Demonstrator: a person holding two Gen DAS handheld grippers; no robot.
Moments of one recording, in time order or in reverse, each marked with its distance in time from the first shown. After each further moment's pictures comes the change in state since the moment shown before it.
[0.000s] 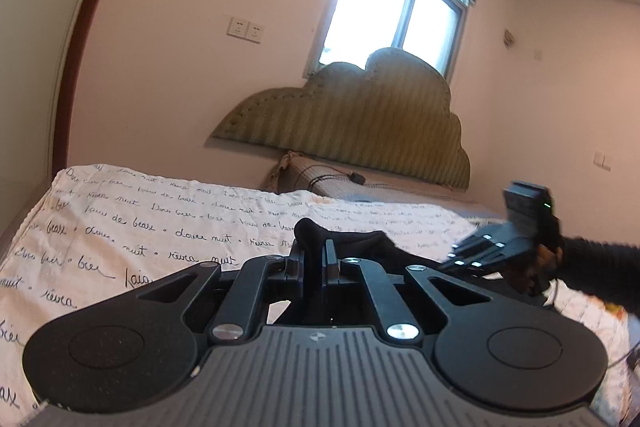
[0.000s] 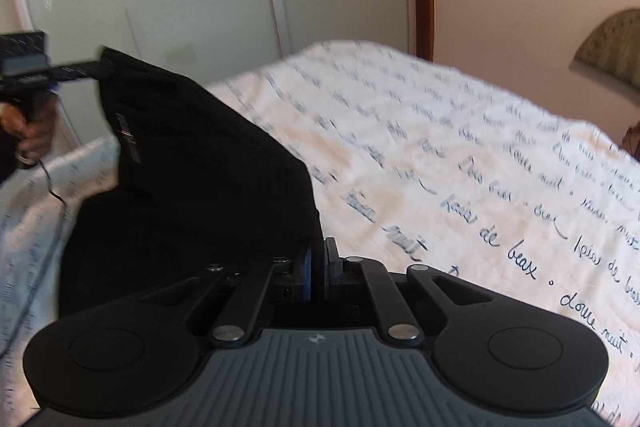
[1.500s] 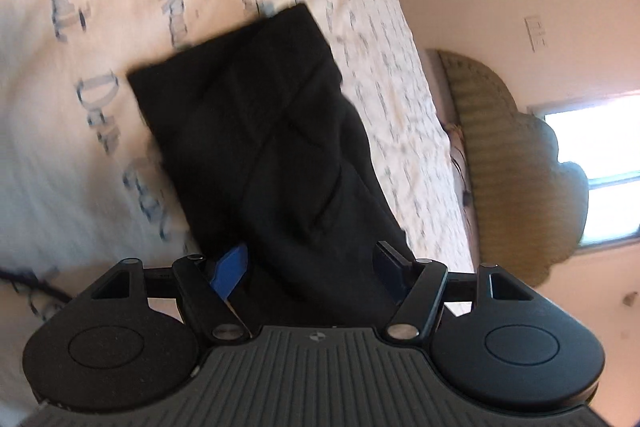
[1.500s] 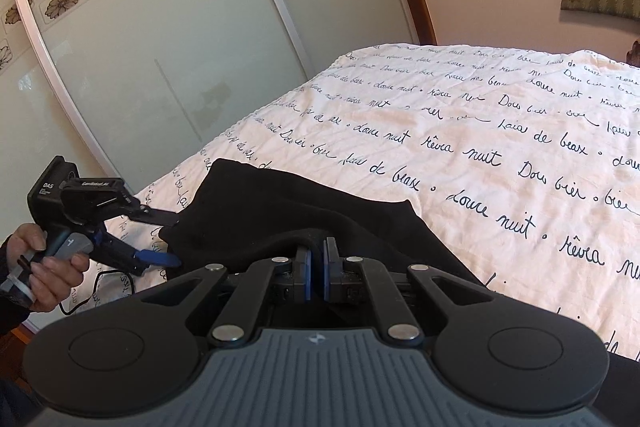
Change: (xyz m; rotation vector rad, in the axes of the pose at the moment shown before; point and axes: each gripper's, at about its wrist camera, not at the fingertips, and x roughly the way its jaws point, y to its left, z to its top) left arm -0.032 -0.032 -0.129 -1.080 0.211 0.389; right arm -0.033 0.062 -0.063 0.229 -0.085 0.088
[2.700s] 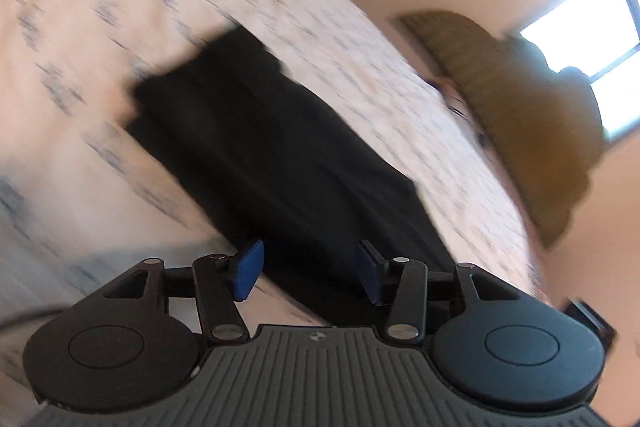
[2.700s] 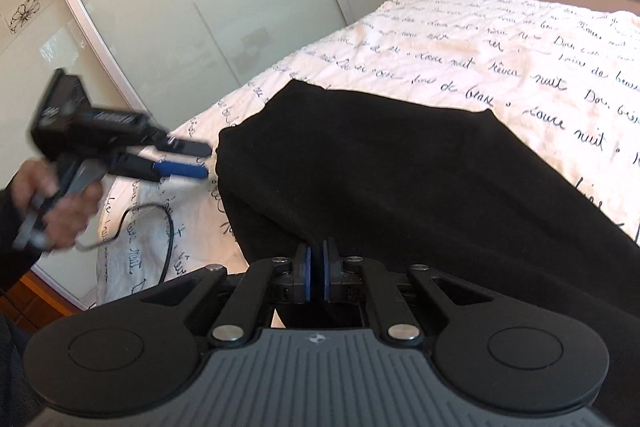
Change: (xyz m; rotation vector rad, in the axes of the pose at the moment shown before) left arm -0.035 -0.033 -0.063 0.371 0.026 0.028; right arm 0.014 0.050 -0.055 -0.033 0.121 0.080
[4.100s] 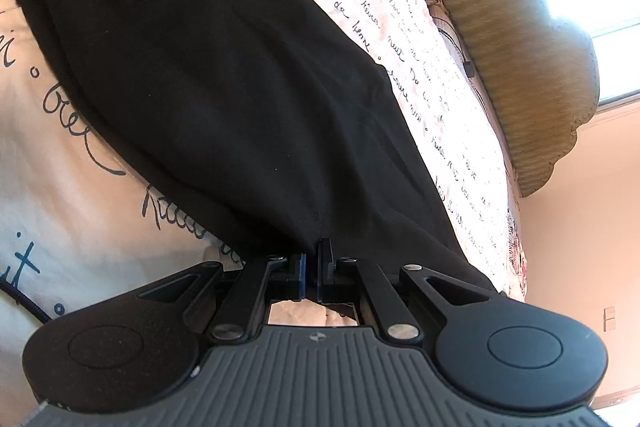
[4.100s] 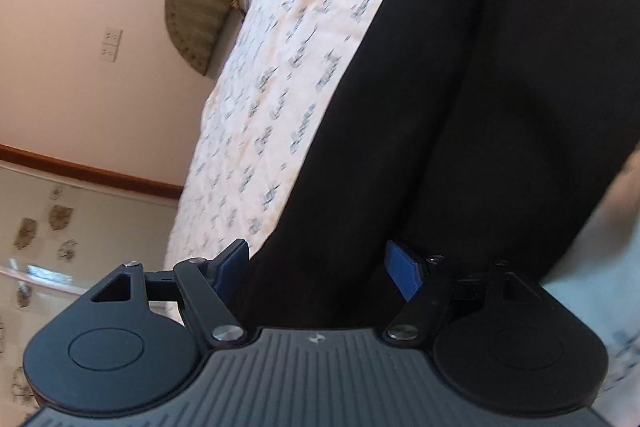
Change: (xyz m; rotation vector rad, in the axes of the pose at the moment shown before) left arm 0.082 -0.026 -0.030 -0.061 0.227 -0.032; right arm -0.204 -0.120 -0.173 1.267 -0.600 -0.282
